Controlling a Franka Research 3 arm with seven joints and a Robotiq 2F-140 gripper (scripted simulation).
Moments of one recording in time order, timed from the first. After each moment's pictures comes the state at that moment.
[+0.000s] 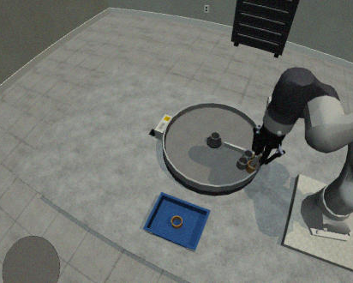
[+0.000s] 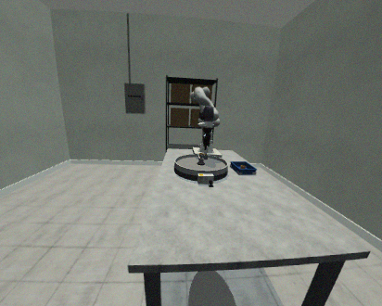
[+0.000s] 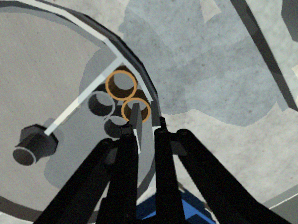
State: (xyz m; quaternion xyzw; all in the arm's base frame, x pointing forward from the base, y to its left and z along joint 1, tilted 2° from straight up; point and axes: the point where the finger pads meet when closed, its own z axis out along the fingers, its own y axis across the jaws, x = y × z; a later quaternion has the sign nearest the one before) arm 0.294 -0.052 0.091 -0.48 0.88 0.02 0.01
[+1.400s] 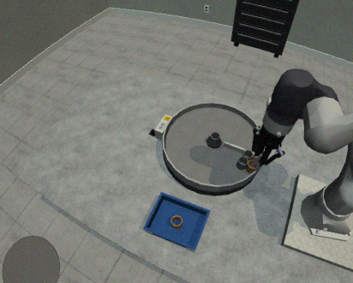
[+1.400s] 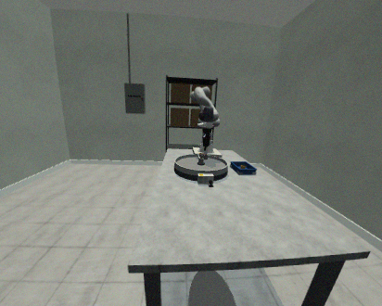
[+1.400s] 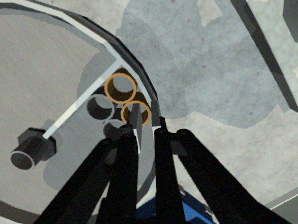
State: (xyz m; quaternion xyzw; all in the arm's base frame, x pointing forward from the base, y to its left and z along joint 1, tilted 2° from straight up) arm 0.292 -0.053 0.086 -0.48 0.88 0.02 0.01
